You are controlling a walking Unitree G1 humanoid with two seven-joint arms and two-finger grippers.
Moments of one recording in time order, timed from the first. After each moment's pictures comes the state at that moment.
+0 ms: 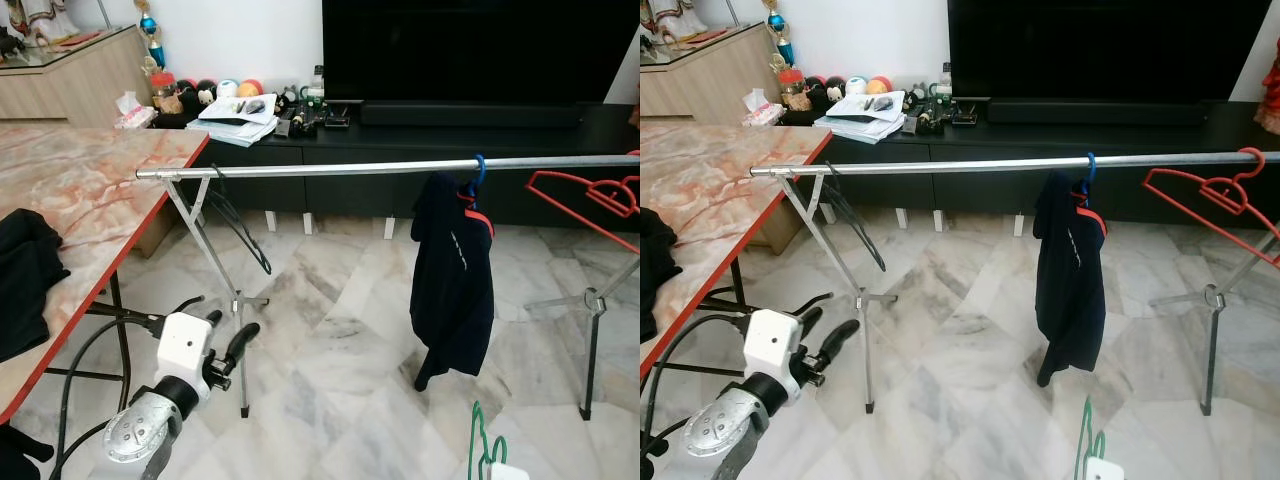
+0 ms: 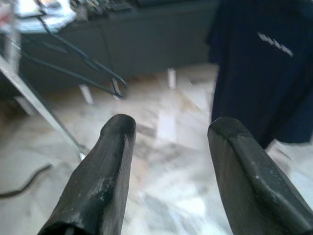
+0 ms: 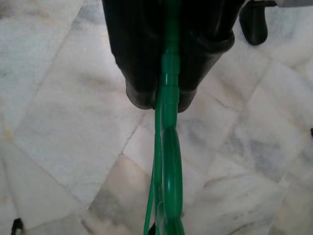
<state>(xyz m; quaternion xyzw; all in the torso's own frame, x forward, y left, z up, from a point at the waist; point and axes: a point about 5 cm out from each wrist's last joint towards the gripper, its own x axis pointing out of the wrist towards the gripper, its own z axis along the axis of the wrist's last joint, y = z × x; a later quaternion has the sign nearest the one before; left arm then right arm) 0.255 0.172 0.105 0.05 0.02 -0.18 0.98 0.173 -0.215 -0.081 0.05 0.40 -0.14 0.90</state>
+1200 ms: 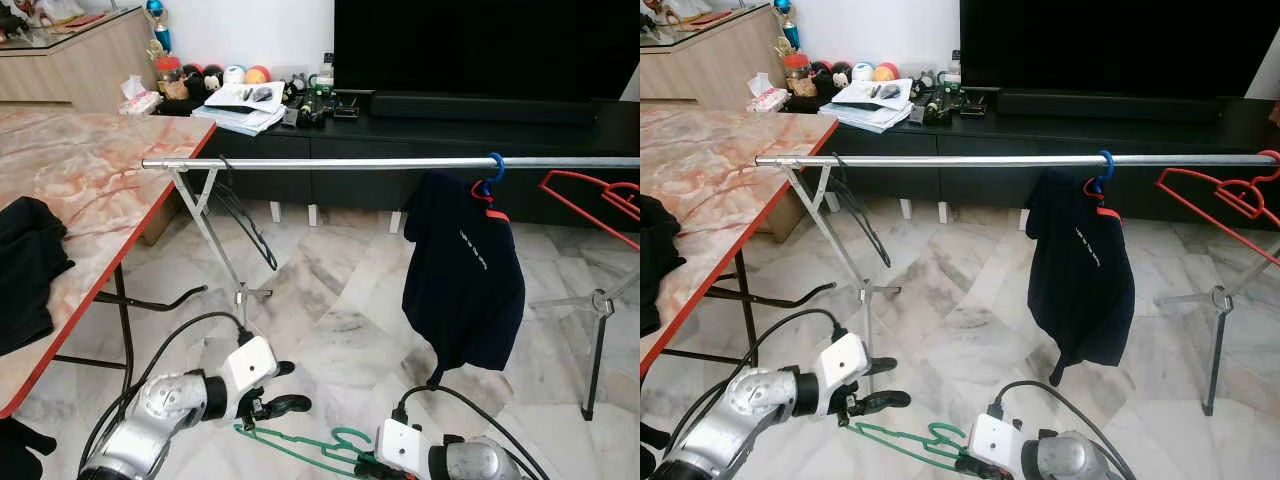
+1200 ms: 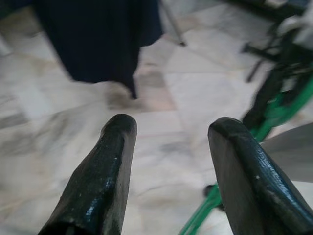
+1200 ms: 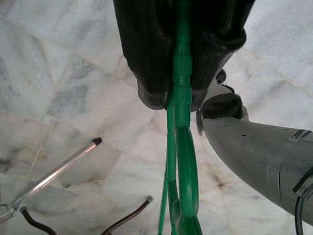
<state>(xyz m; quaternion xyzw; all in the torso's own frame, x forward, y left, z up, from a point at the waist) 0.275 0.137 0.080 0.16 0.12 -0.54 0.82 0.246 -0.149 -0.013 -0.25 0.26 0.57 0.74</state>
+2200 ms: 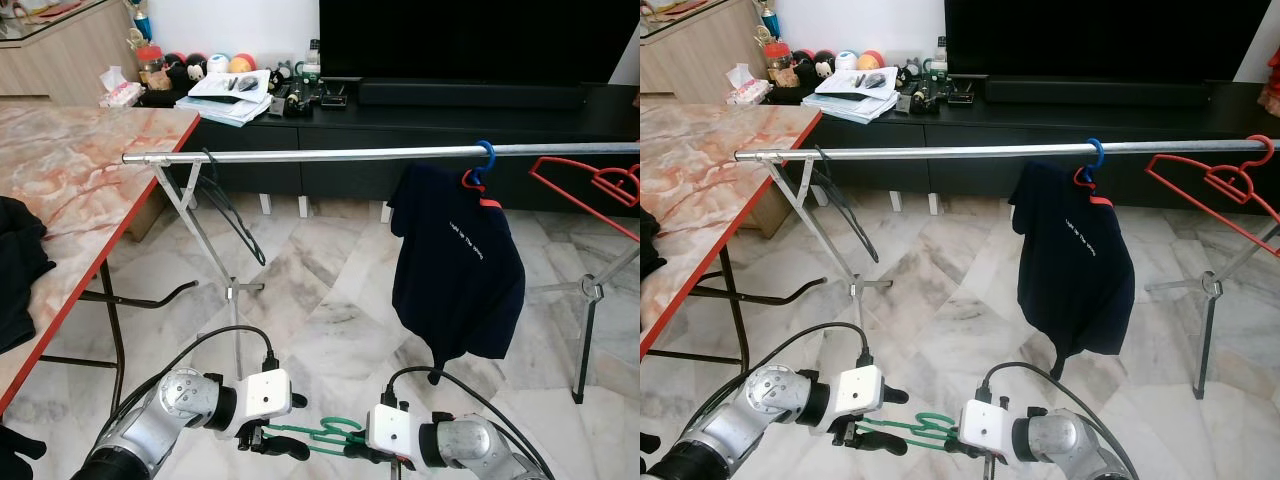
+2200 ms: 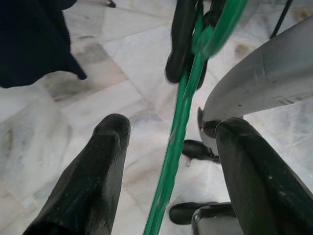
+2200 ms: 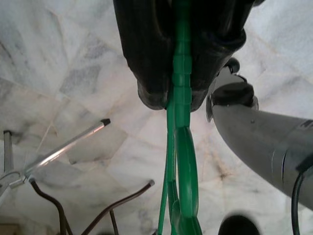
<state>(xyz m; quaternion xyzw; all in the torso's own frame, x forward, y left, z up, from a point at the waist) 0.273 0.127 0.060 0.26 0.15 -0.64 0.71 0.263 -0.130 0.006 -0.28 0.20 0.59 0.73</state>
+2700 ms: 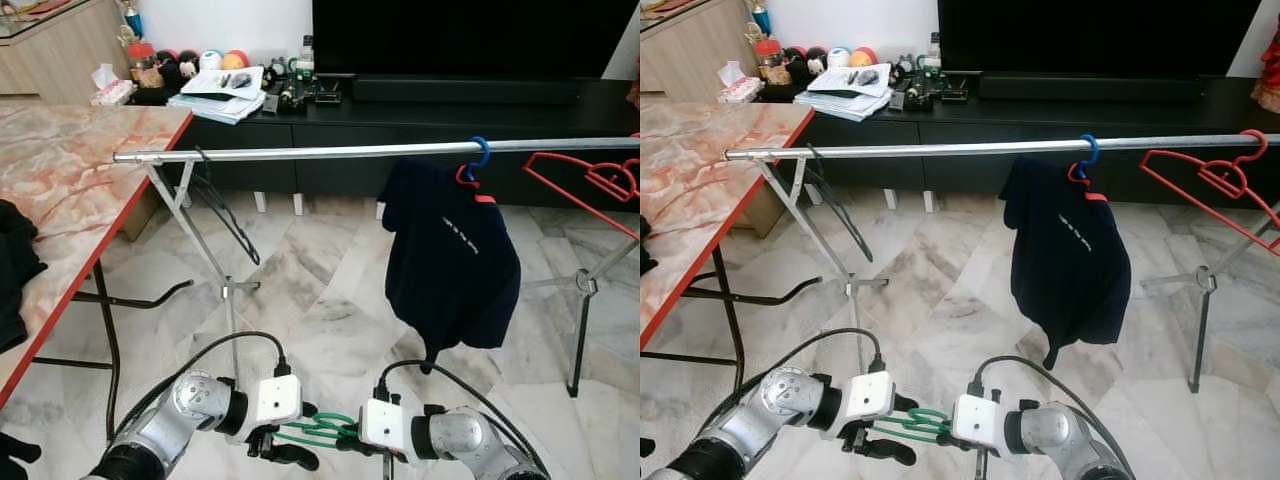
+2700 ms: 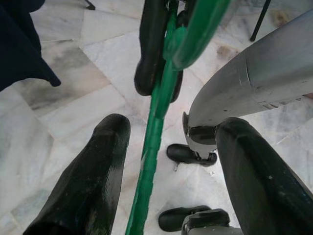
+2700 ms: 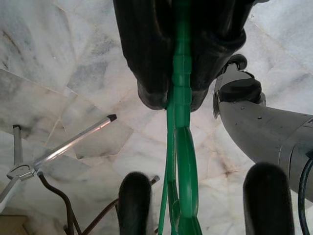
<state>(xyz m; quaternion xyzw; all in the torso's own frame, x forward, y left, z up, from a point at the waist) 0.273 0.116 0.051 0.25 0.15 -0.66 0.69 0.270 -0.126 0.014 -0.29 0.18 0.60 0.73</state>
